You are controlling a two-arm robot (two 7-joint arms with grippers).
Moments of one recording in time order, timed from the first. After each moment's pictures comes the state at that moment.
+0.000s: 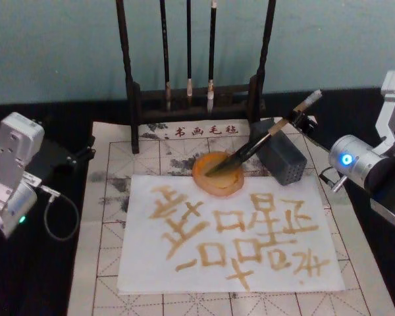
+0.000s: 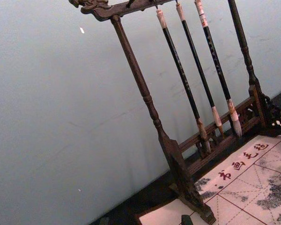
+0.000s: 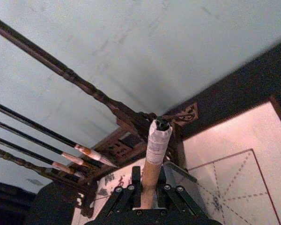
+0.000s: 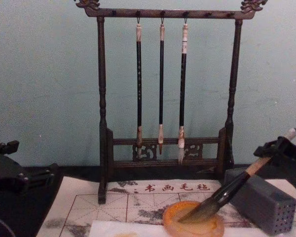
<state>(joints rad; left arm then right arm) -0.20 0.60 0.45 -1.41 -0.25 -0.12 0.03 0.38 0.30 -0.26 -1.22 1.16 0.35 0.06</state>
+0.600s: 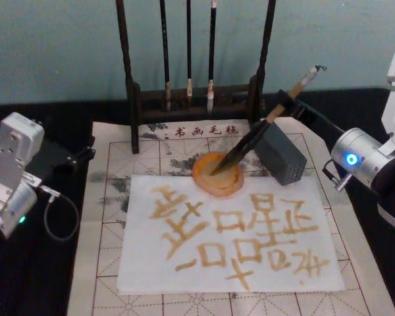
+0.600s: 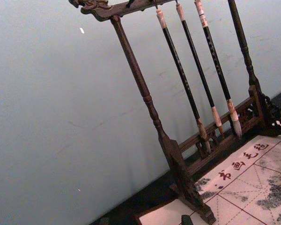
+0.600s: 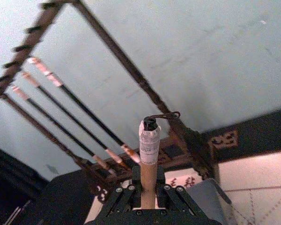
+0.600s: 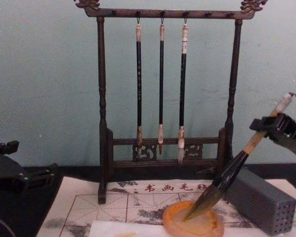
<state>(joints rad) -0.20 0.60 0.45 -1.41 -0.25 -0.12 0.03 0.33 0.39 -0.33 -1.37 1.11 0.24 0.16</state>
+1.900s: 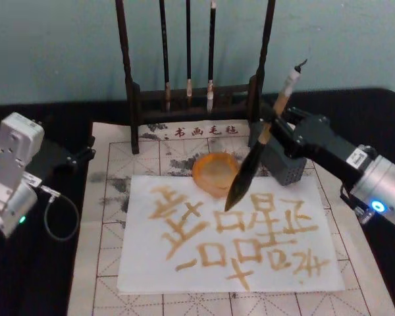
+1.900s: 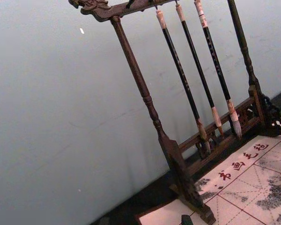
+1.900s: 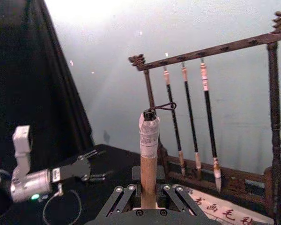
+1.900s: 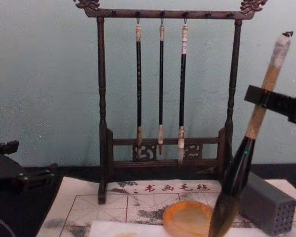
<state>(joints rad) -0.20 0.60 0.45 -1.41 -0.25 -0.12 0.03 0.11 0.59 -0.35 -1.70 0.84 -0.02 0.48</state>
